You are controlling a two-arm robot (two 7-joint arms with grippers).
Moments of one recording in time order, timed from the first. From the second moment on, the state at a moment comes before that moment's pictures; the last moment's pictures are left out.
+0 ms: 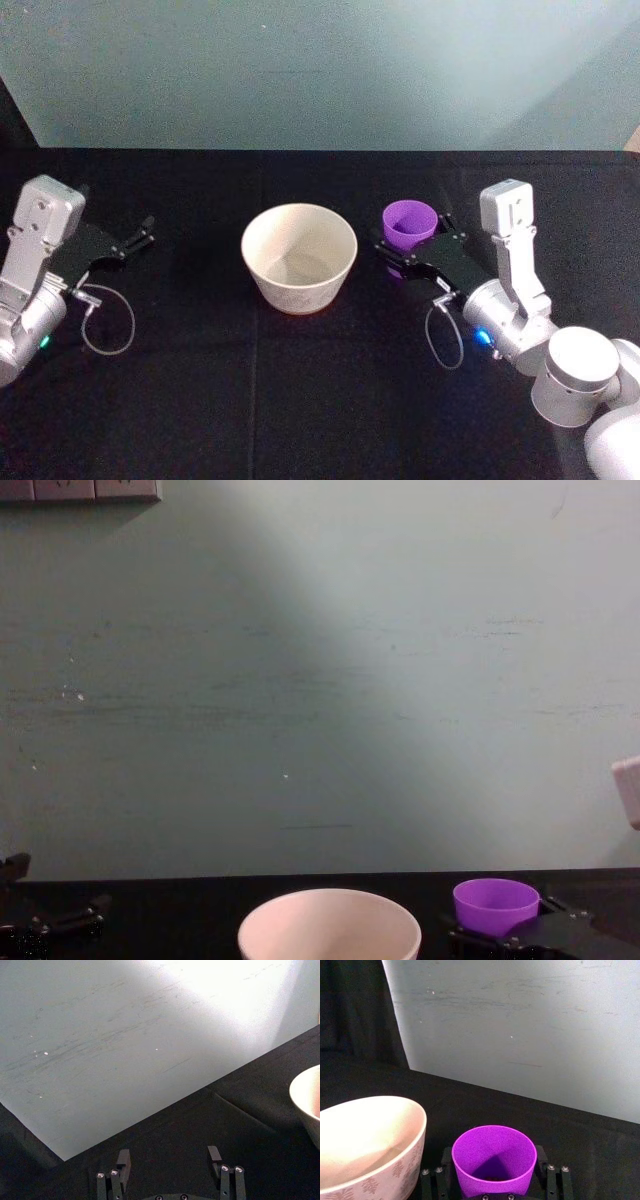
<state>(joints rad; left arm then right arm) -0.20 0.60 0.45 -1.41 -0.25 -0.12 0.03 0.32 0.24 -0.36 -1.11 0.26 -0.18 0.28</state>
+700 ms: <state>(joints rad) -0.20 0.60 0.45 -1.41 -0.25 -0.12 0.03 0.25 0.24 -0.31 -1.24 0.22 -0.16 0.28</state>
